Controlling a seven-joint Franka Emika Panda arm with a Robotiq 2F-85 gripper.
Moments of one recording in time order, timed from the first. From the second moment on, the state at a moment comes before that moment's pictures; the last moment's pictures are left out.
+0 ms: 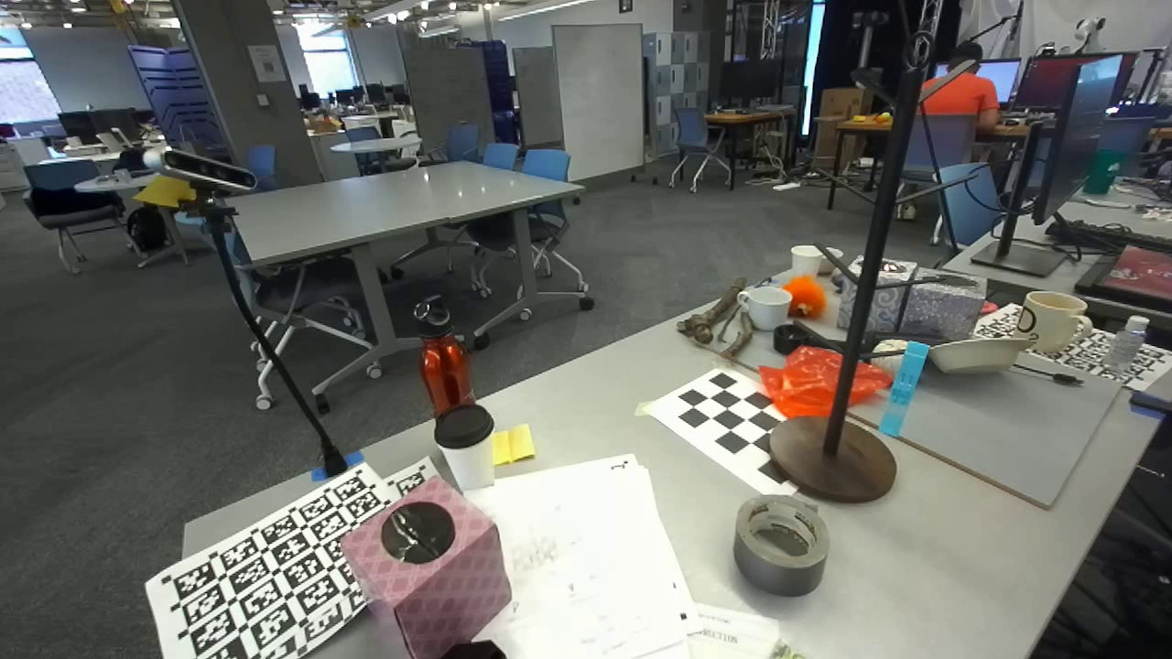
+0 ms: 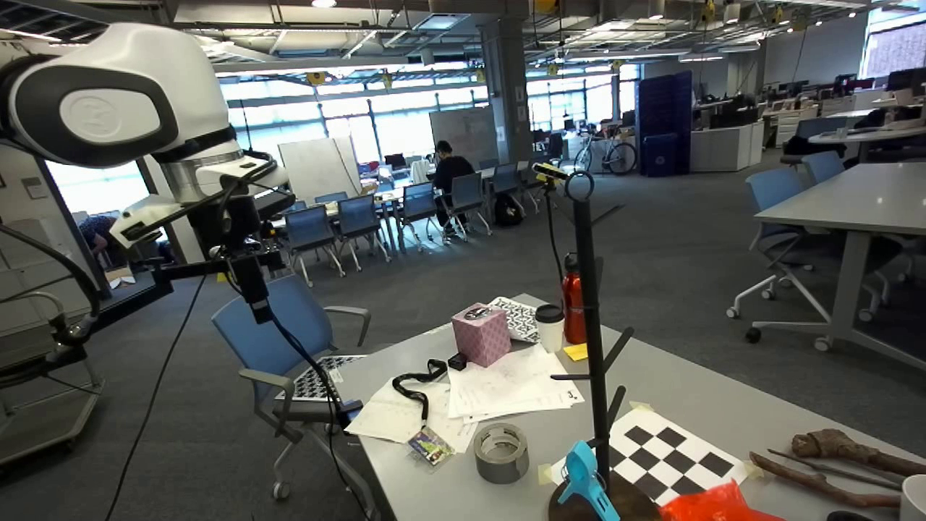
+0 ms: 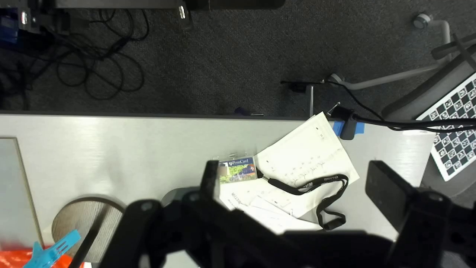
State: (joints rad) arm 0.18 -0.69 0.23 -2.49 0.26 1.89 0.30
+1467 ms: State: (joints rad) arm 0.08 -0.68 0.19 -2.55 0.11 1.89 0.30
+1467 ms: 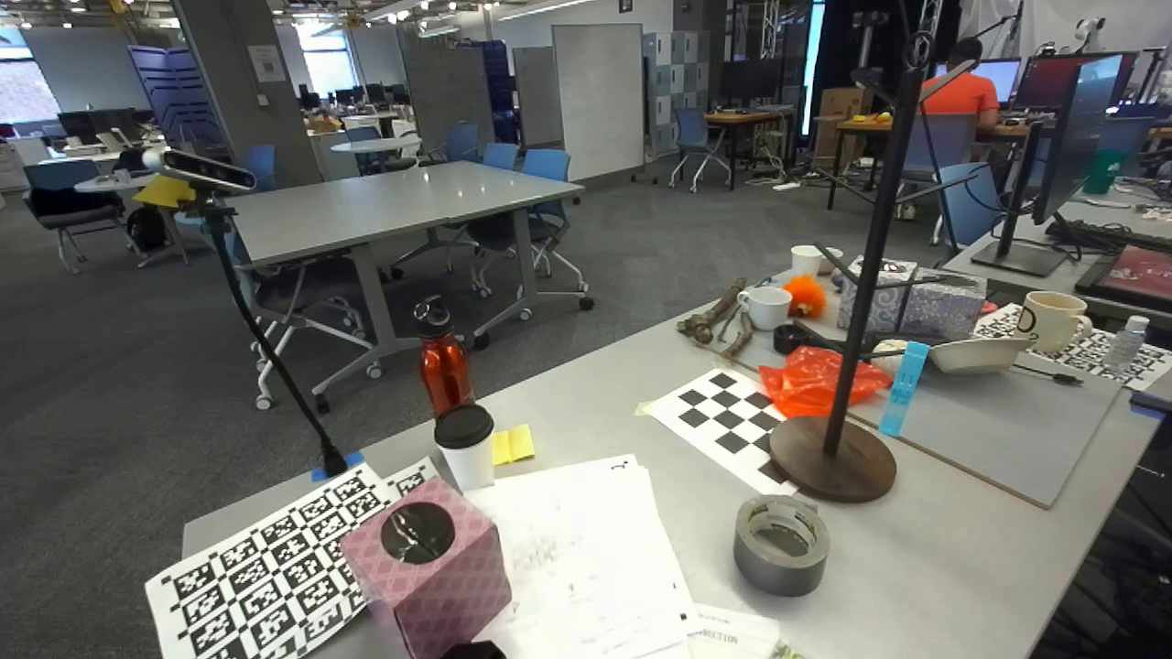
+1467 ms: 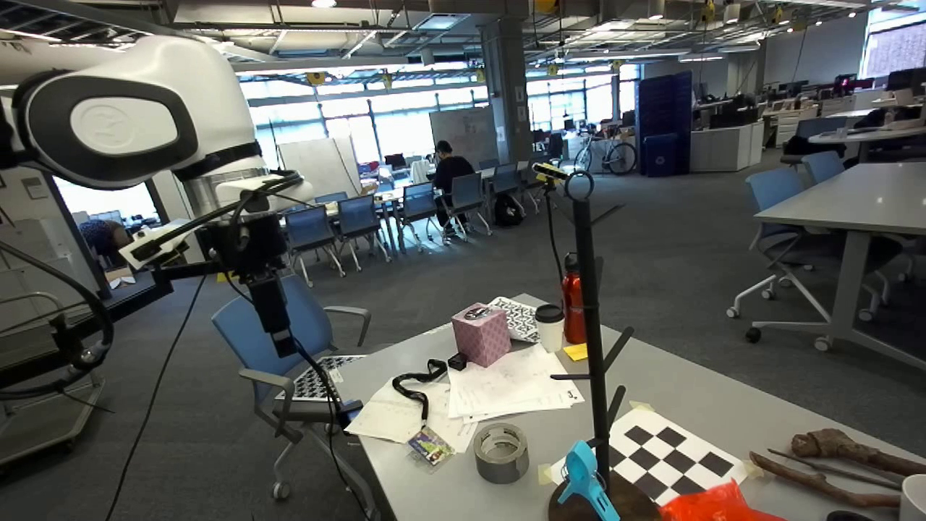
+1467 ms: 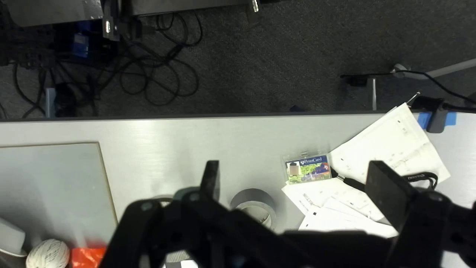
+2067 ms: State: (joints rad) arm 0.08 -0.67 0.18 -2.55 0.10 1.89 0.30
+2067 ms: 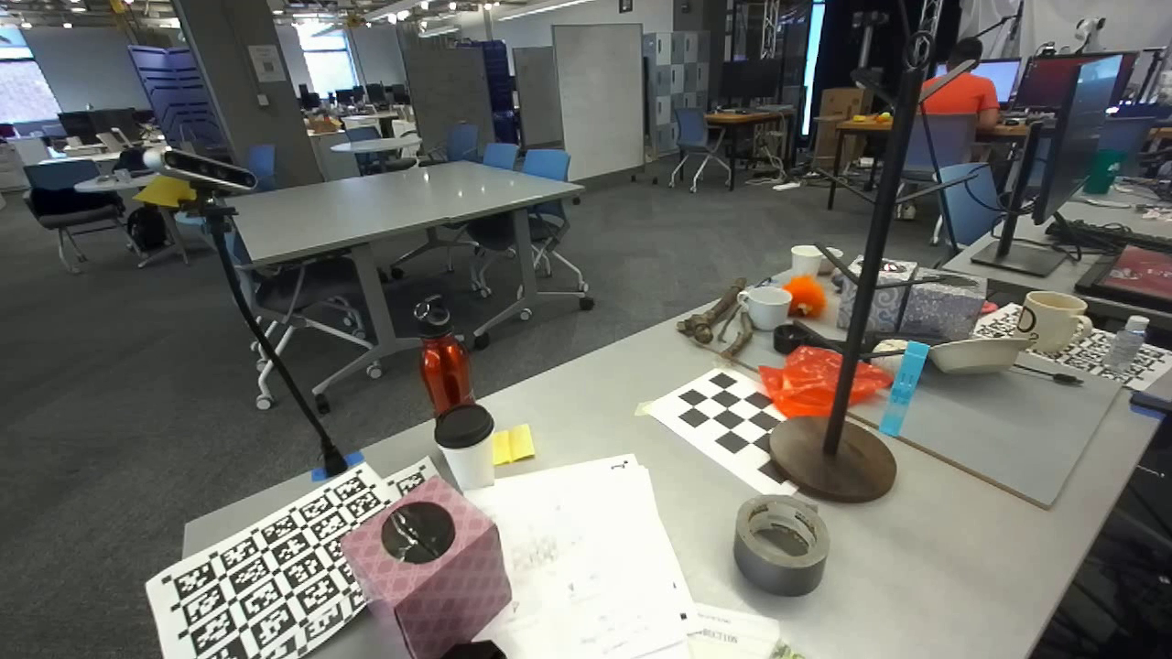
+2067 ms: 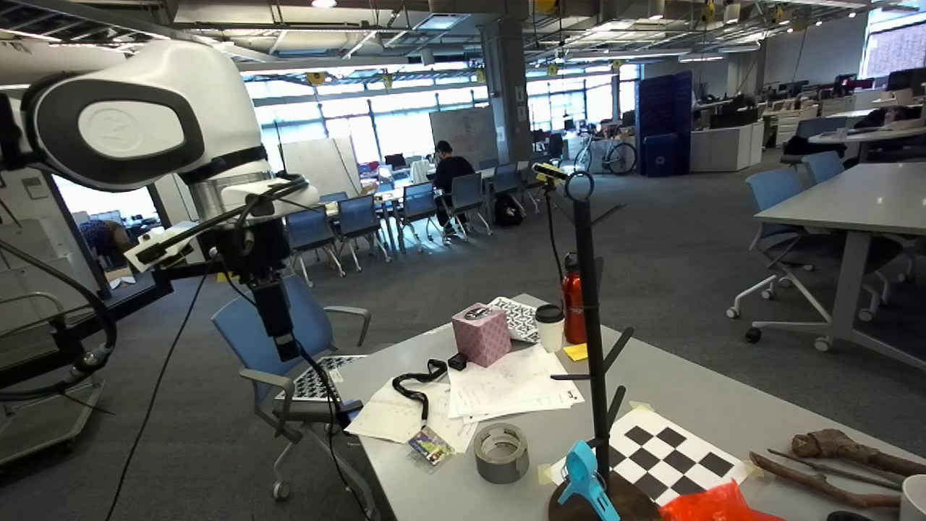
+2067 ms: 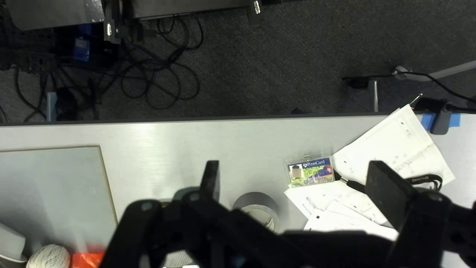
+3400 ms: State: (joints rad) arm -0.04 -0.46 -0.04 -2.44 -0.03 2.02 0.07
